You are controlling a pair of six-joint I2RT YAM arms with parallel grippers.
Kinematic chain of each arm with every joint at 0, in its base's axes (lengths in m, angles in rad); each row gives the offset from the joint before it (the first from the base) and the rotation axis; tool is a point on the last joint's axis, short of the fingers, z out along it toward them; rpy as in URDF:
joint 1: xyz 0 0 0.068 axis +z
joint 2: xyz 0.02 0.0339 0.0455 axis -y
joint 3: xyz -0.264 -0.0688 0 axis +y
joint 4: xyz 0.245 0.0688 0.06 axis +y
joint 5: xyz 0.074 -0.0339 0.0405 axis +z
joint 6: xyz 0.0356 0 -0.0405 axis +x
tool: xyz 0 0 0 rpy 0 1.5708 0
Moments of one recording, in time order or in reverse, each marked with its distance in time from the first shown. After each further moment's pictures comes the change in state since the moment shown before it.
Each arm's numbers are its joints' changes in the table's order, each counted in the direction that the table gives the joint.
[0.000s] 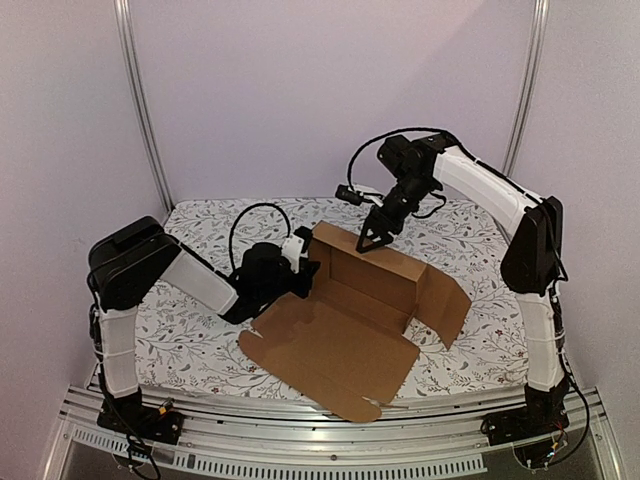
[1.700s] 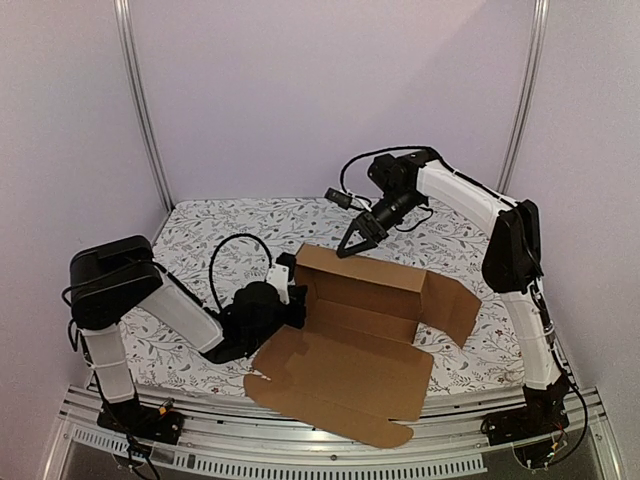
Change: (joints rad) left arm -0.219 0.151 0.255 -0.078 0.389 -0.232; right arm -0.010 -0.165 -0.074 0.009 0.437 0.000
